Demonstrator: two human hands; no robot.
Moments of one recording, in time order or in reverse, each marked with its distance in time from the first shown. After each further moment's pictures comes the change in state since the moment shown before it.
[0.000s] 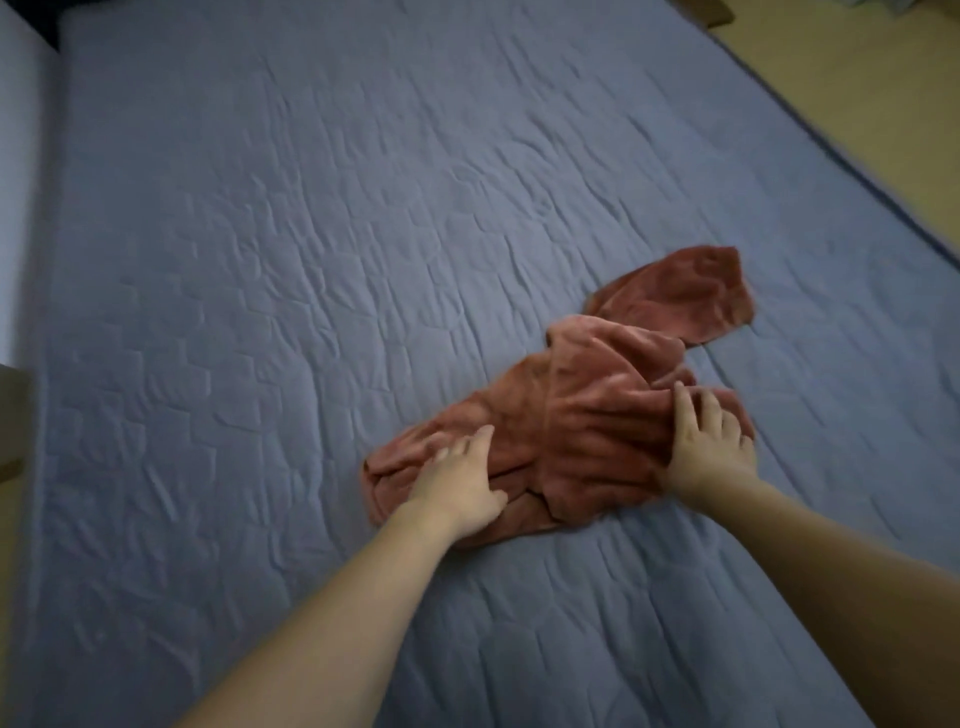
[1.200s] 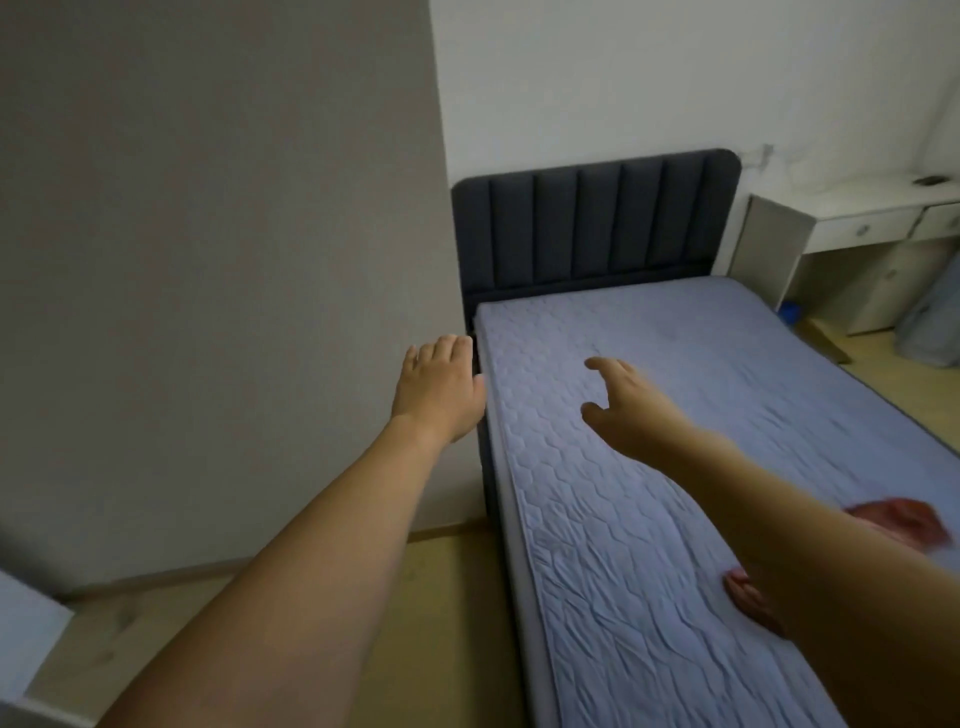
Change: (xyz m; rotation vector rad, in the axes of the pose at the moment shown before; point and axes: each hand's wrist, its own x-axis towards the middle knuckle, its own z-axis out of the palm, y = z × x) left_hand -0.713 -0.550 -0.451 0.213 0.946 -0.052; right_hand -0.734 -0.685 -0.239 0.280 0.462 -0.701
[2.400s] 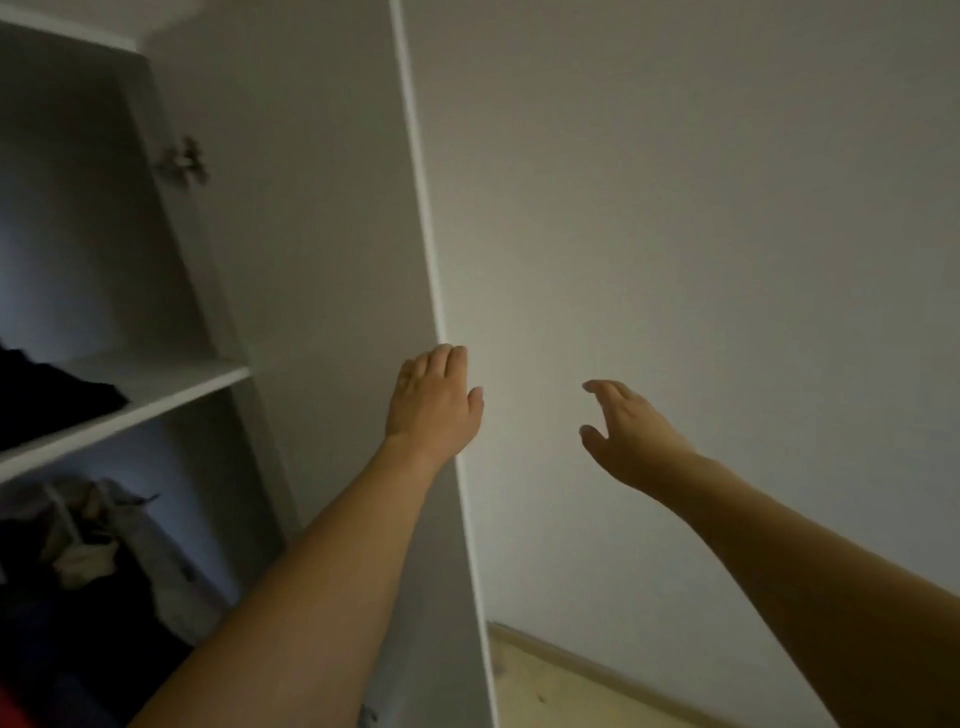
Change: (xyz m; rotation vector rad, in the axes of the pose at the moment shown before) left_hand -0.332 -0.853 -0.244 0.344 0.327 -0.504; right_hand -0.031 -0.874 0.352 0.025 -0.034 -0.738
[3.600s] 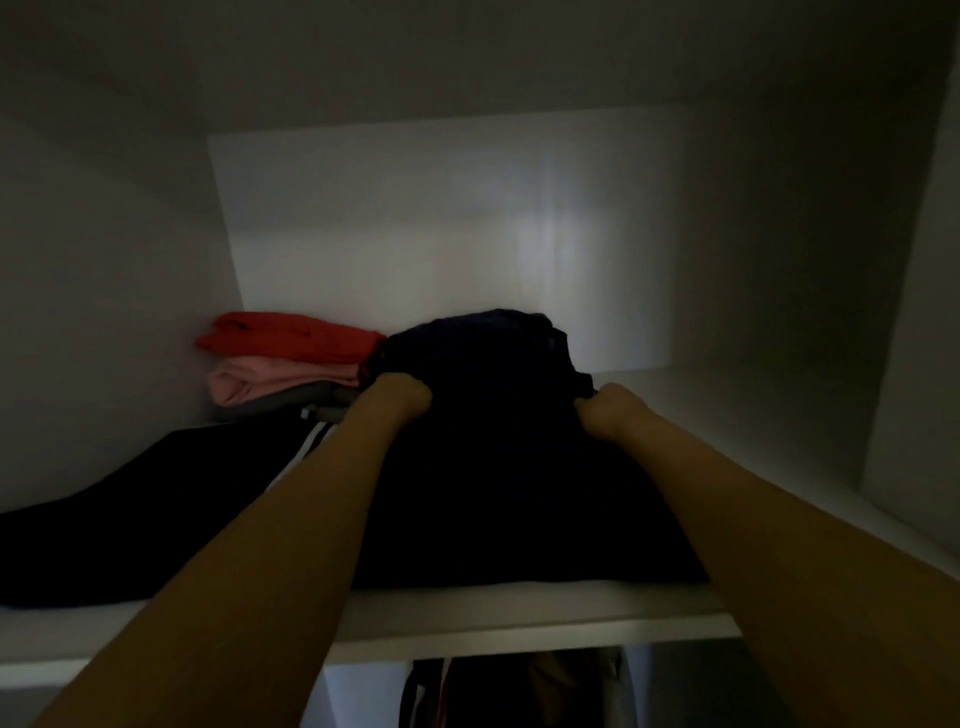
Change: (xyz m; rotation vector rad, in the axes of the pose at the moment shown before) left_hand -0.083 -0.683 -0.094 0.238 -0.291 -1.405; right_hand 0.351 -0.675 0.319 0.455 -0.745 -0.541
